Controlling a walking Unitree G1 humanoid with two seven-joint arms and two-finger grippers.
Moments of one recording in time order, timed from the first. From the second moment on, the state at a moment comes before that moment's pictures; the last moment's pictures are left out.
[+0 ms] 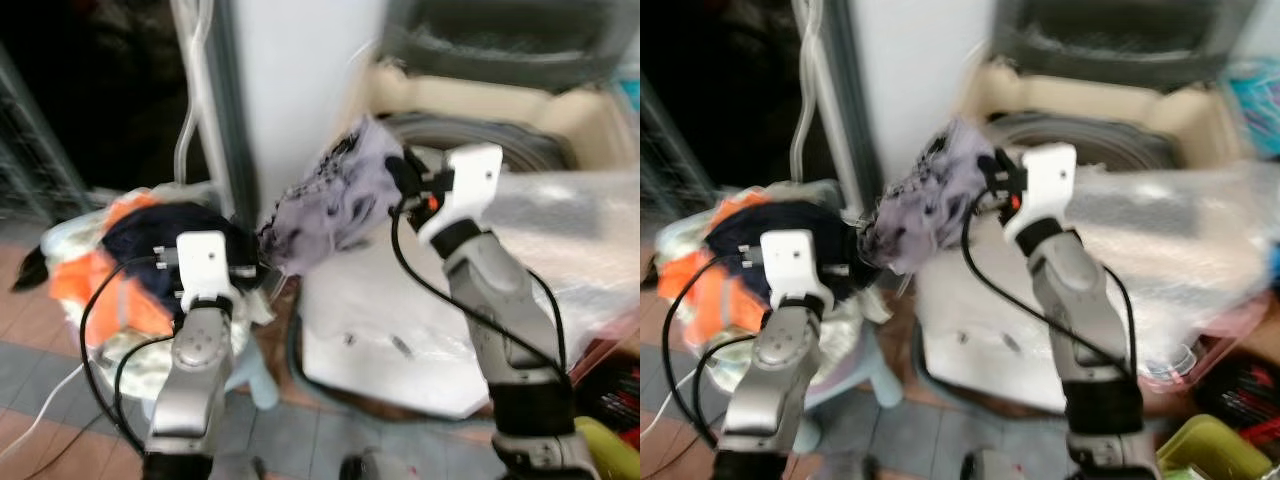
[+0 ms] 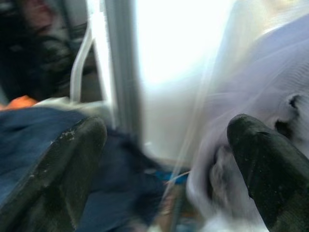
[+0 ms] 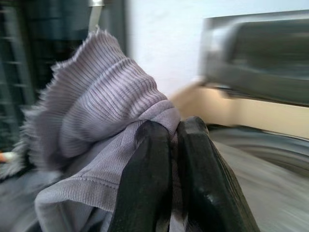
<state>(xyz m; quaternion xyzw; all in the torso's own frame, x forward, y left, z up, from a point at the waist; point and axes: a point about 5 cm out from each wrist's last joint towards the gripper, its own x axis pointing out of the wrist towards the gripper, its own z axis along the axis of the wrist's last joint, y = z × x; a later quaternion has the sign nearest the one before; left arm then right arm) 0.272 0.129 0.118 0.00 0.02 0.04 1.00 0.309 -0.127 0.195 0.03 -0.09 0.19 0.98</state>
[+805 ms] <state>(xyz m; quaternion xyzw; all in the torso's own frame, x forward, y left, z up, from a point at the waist) 0.266 0.147 0.122 0.00 0.01 0.07 1.00 0.321 -0.118 0.210 -0.03 -0.13 0.24 0.96</state>
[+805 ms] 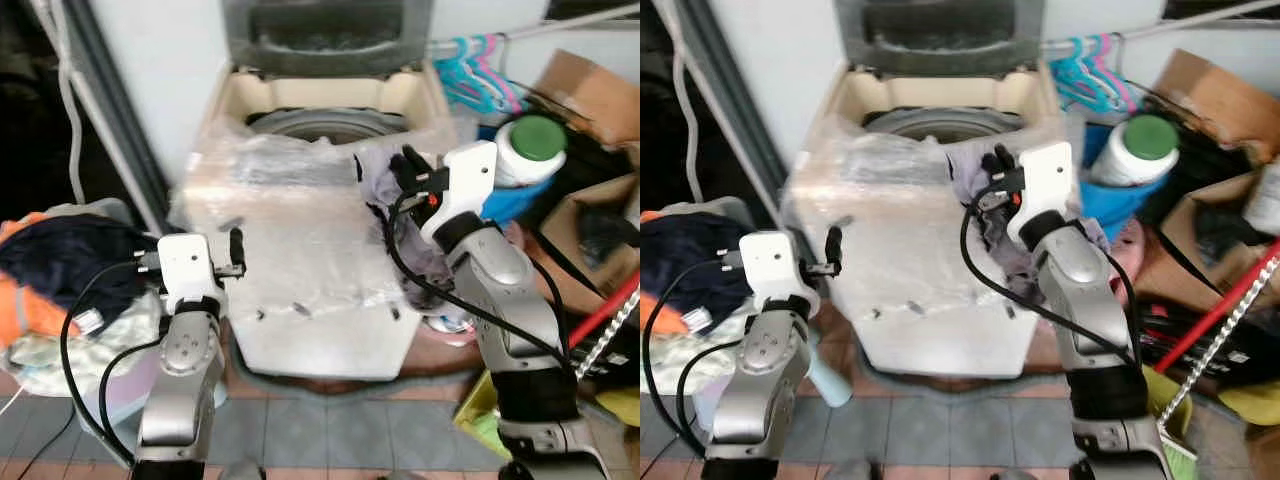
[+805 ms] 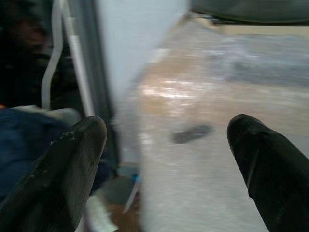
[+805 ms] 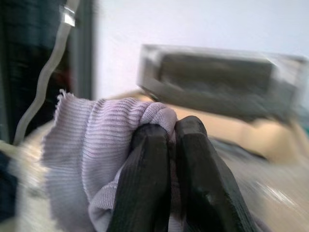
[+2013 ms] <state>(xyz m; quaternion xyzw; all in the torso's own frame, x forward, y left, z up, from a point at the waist) 0.271 0.134 0.125 -0.01 0.00 0.04 1.00 0.394 -0.159 0.397 -0.17 -0.34 0.09 0.92</state>
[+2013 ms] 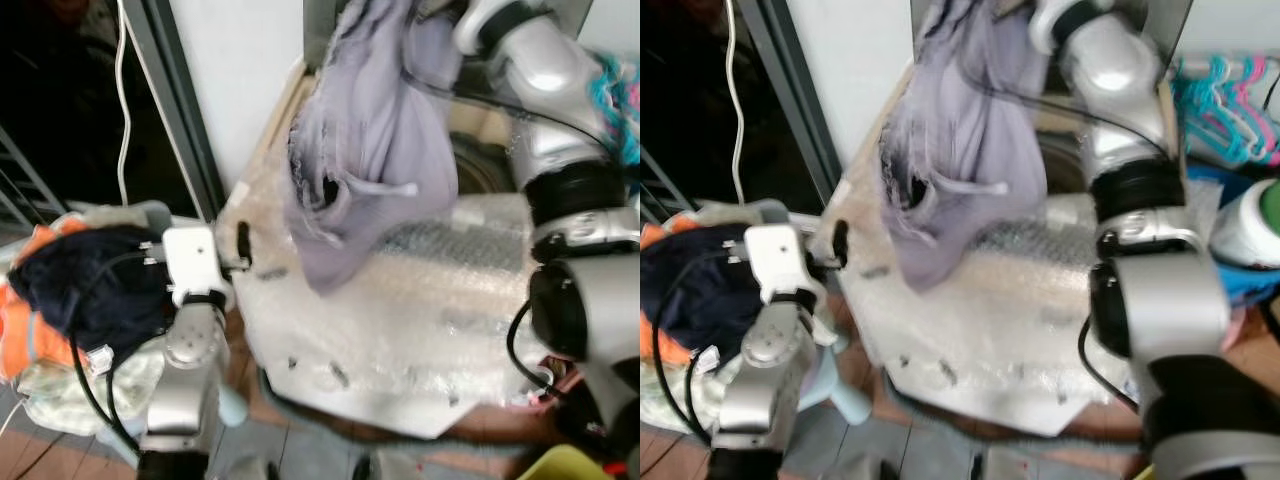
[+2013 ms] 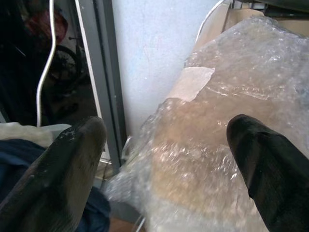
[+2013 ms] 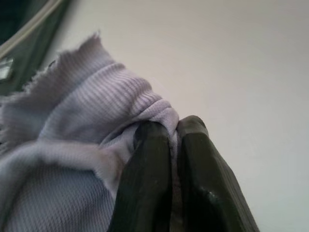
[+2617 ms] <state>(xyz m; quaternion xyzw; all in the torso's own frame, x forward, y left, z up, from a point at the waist) 0.270 0.139 0.120 -0.01 0.01 0.06 1.00 0.372 -0.175 0.193 -0.11 -0.09 0.11 0.98</state>
